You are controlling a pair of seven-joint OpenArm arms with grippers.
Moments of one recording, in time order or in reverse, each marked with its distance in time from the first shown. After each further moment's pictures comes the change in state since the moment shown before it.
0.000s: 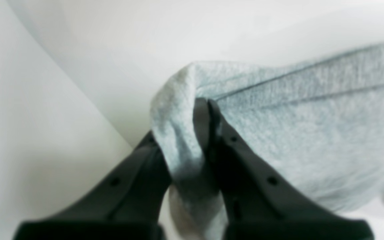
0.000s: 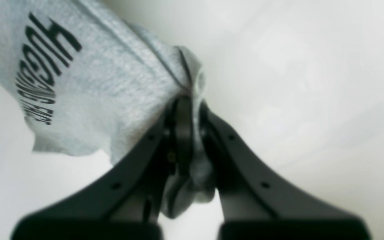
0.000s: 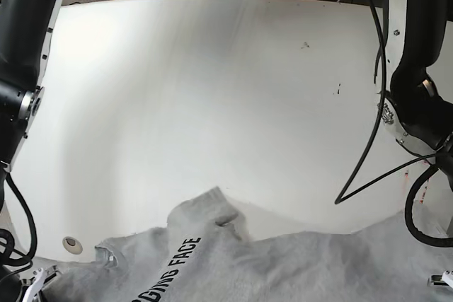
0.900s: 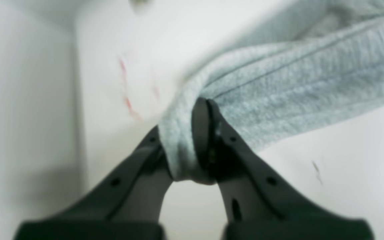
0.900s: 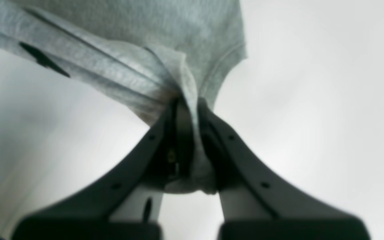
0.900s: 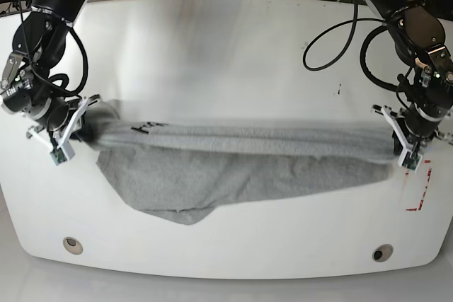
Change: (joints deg) left arm 52.5 2.6 -4.6 12.9 0.7 -3.3 -1.0; right arm -58.1 -12.9 26.9 19.9 -2.6 -0.4 -7.1
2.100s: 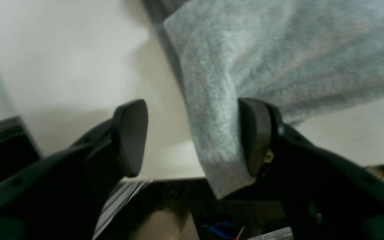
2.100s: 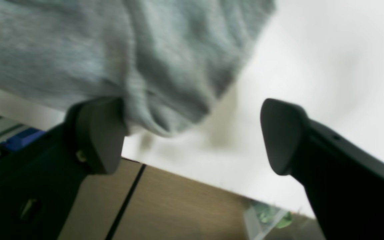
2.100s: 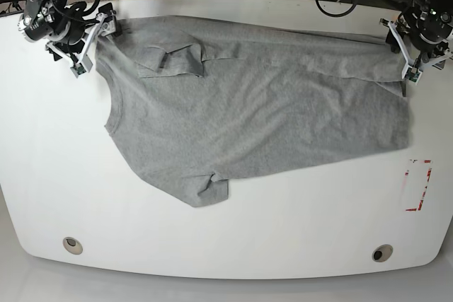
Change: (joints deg) left arm 27.0 -3.0 -6.4 -1.2 1.7 0.2 -3.0; right arm -26.3 -2.9 3.5 1.7 -1.3 -0.1 -0.2
